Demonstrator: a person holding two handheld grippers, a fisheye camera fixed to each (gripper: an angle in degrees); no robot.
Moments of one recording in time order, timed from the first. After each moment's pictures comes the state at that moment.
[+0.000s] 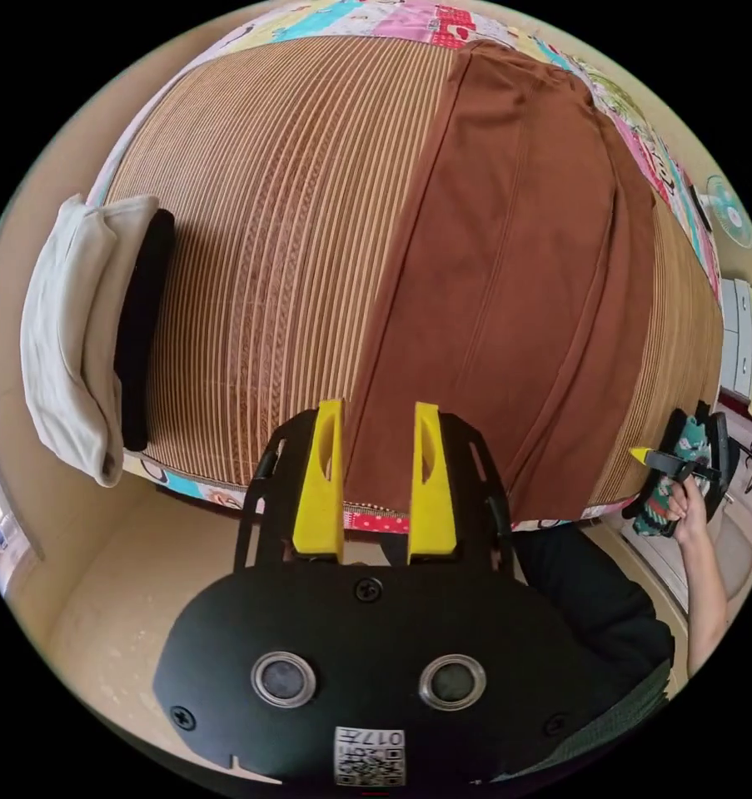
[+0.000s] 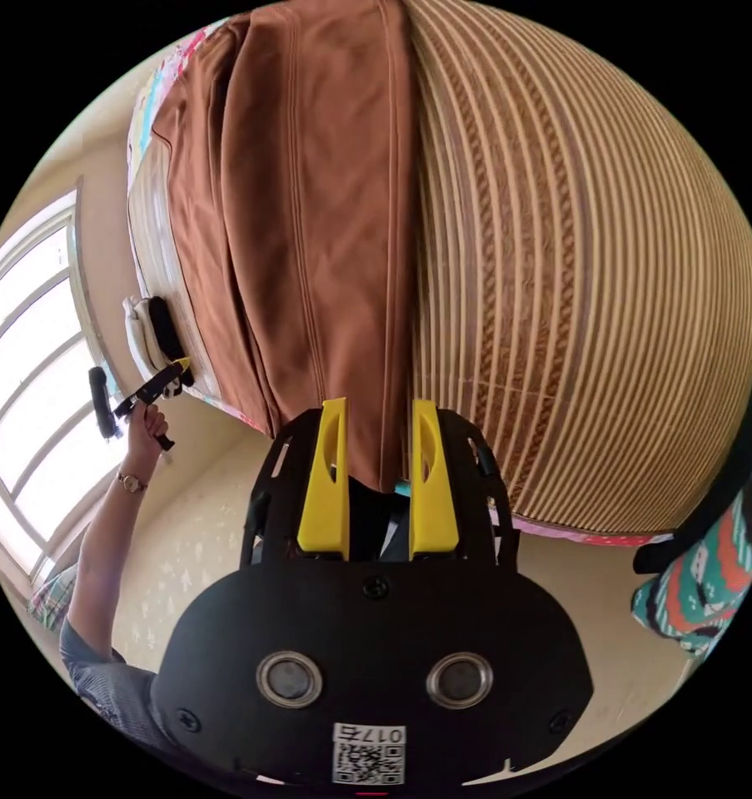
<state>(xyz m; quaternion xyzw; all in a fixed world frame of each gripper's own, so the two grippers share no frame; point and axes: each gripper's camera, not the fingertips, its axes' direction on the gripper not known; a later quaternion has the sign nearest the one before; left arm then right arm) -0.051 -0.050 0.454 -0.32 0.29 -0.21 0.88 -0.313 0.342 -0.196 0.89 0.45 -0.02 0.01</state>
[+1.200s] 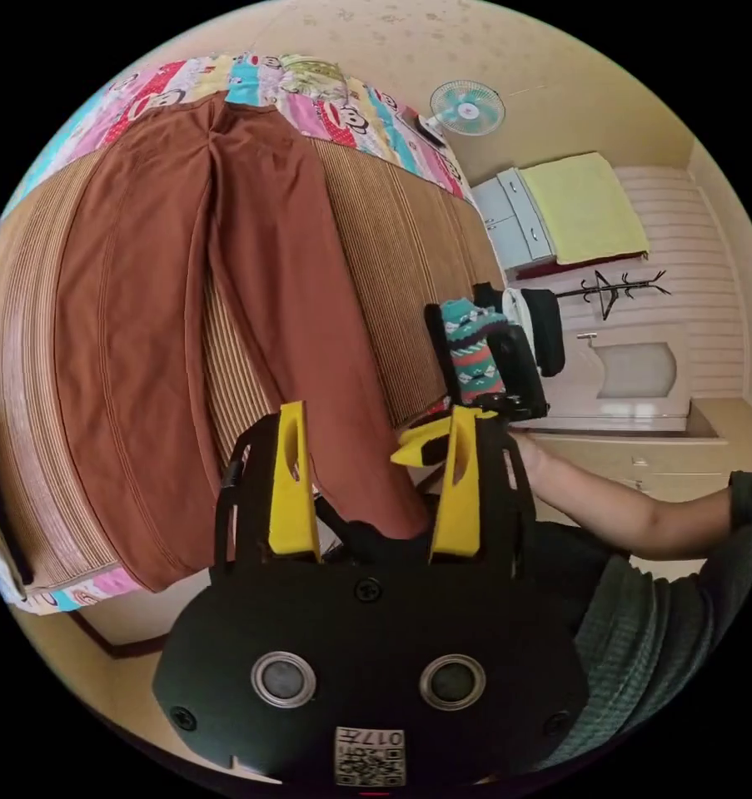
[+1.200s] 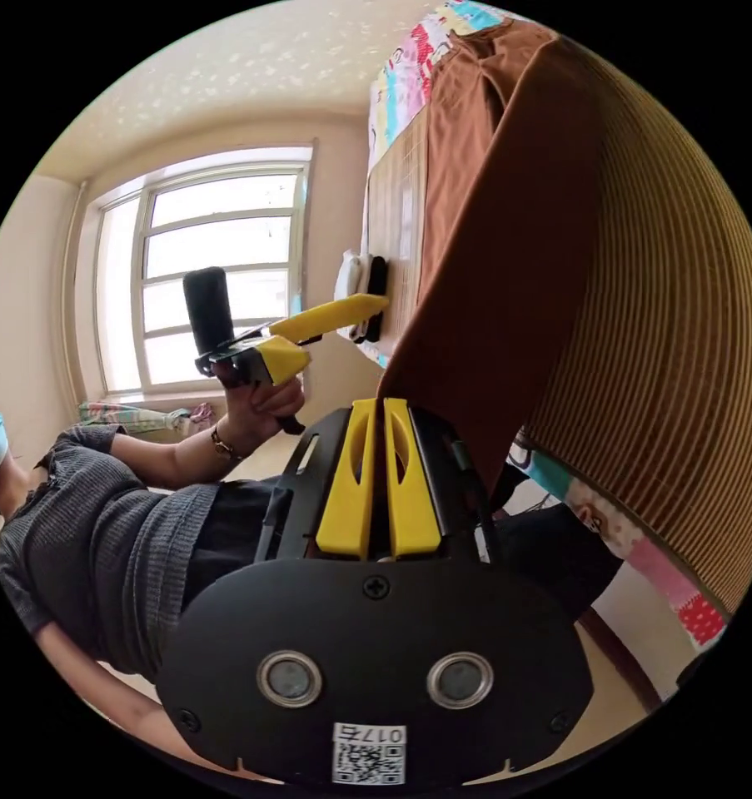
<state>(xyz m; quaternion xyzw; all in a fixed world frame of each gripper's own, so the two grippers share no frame) -0.073 -0.119 0.313 -0.13 0.51 -0.04 0.85 -0.160 0.232 -0.023 0.72 0.63 -0.29 0.06</state>
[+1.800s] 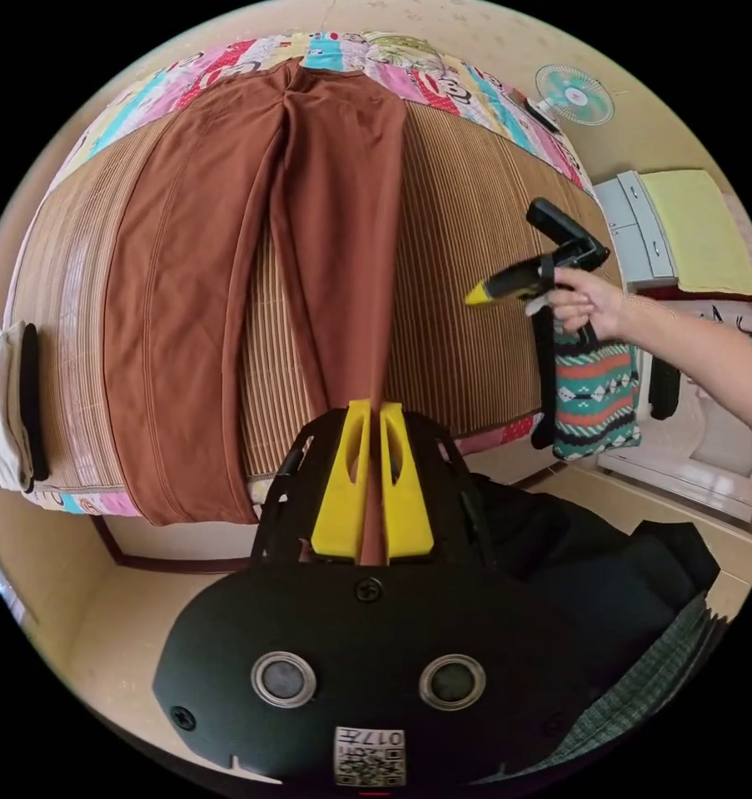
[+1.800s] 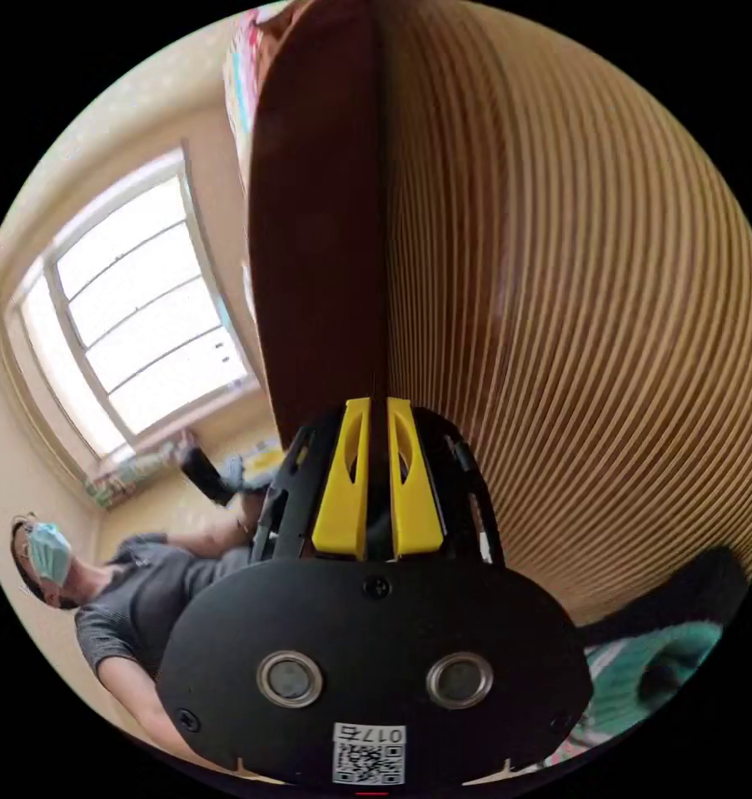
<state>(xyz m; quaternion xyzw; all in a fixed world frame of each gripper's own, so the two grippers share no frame) -0.025 -0.030 0.291 -0.20 0.37 -0.10 0.90 -0.215 0.435 0.058 0.81 0.53 -0.22 0.13</state>
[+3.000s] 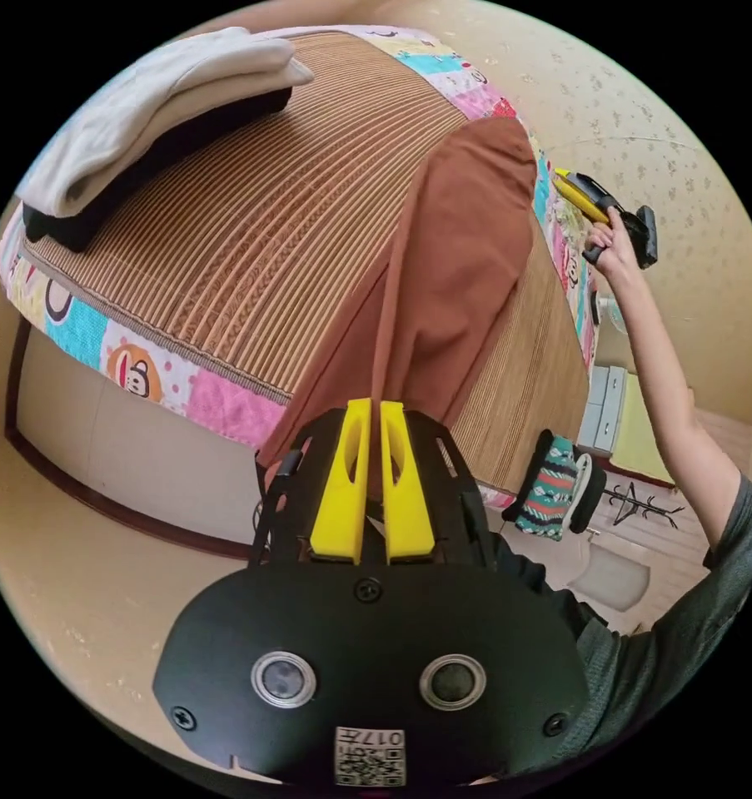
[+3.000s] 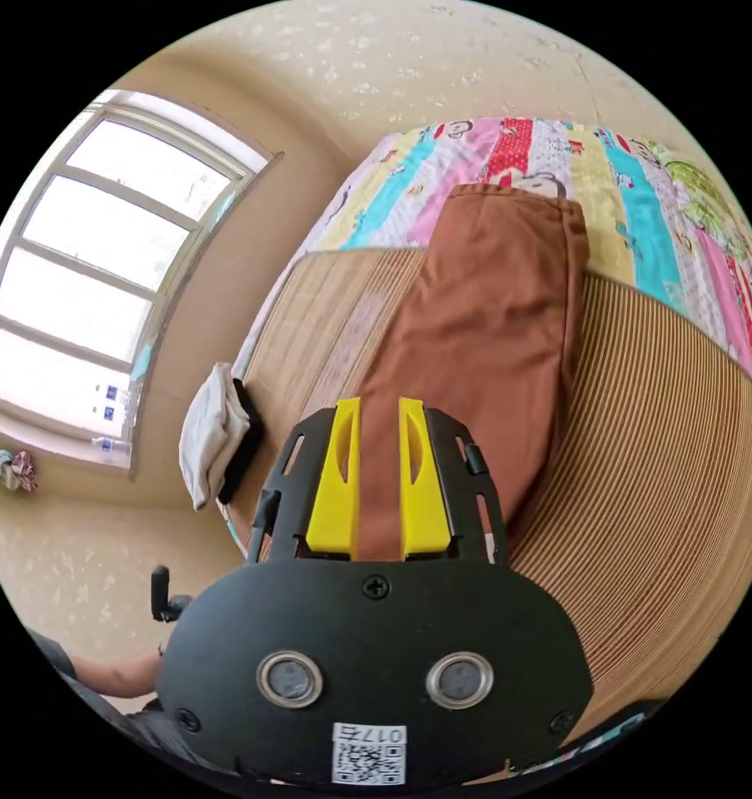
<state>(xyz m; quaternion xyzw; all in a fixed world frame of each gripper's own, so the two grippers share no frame) -0.434 0.236 0.329 -0.21 0.46 -0.40 0.77 -0.540 0.114 -0.022 0.71 0.66 -0.09 -0.23</state>
